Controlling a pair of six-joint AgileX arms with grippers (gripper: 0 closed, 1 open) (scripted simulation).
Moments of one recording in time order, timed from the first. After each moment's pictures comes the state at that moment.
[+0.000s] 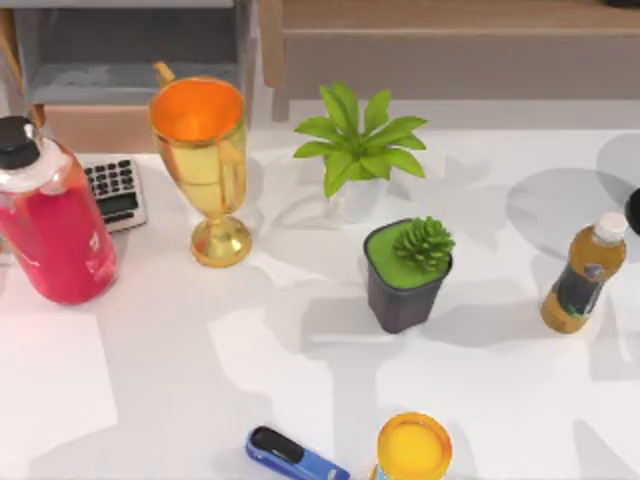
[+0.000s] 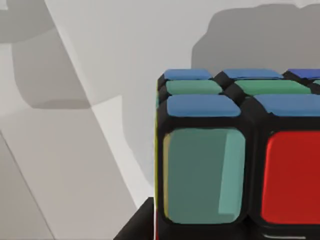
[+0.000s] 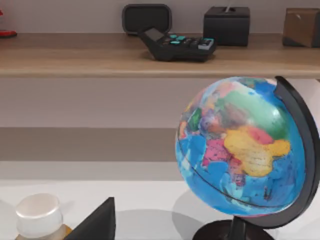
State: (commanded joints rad) left arm 0.36 2.67 2.74 -1.49 0.15 0.77; right arm 0.00 0.00 0.00 0.00 0.00 0.00
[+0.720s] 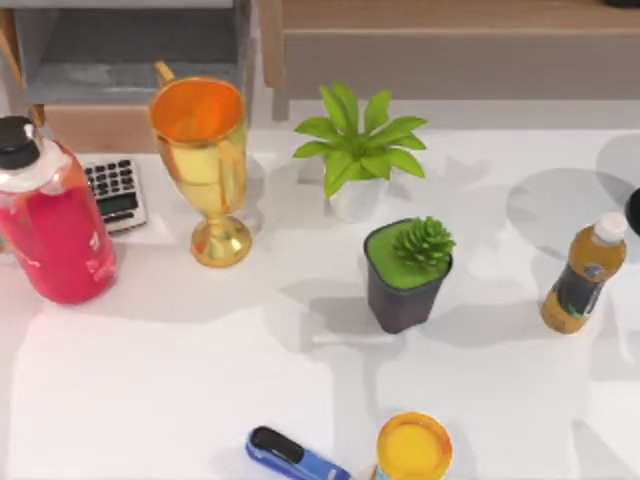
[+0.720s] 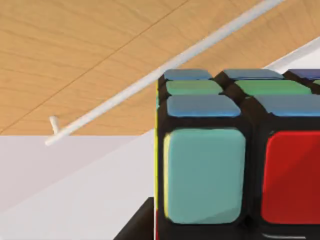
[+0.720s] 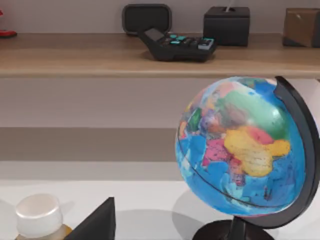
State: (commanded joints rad) left arm 0.29 2.18 2.61 -1.32 -0.01 0.89; right arm 0.00 0.00 0.00 0.00 0.00 0.00
